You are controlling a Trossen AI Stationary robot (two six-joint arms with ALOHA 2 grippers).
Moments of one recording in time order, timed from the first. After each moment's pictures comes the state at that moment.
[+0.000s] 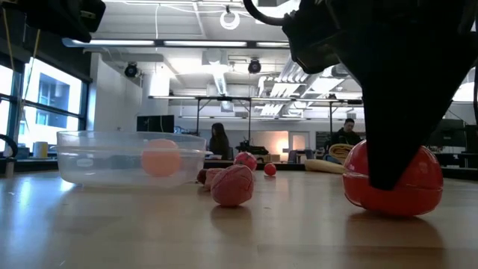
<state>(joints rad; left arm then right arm) -0.08 0.53 0.73 -0.89 -0.18 0.36 0.56 2.08 1.52 -0.84 0.12 1.15</state>
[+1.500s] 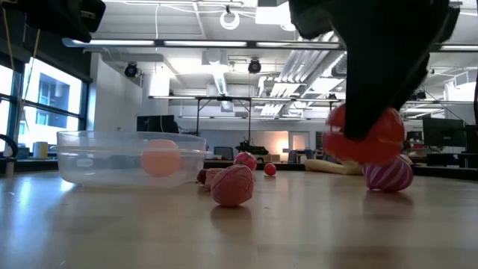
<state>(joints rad) -0.08 0.53 0.73 -0.89 -0.18 0.36 0.56 2.01 1.52 -0.89 0.24 1.10</state>
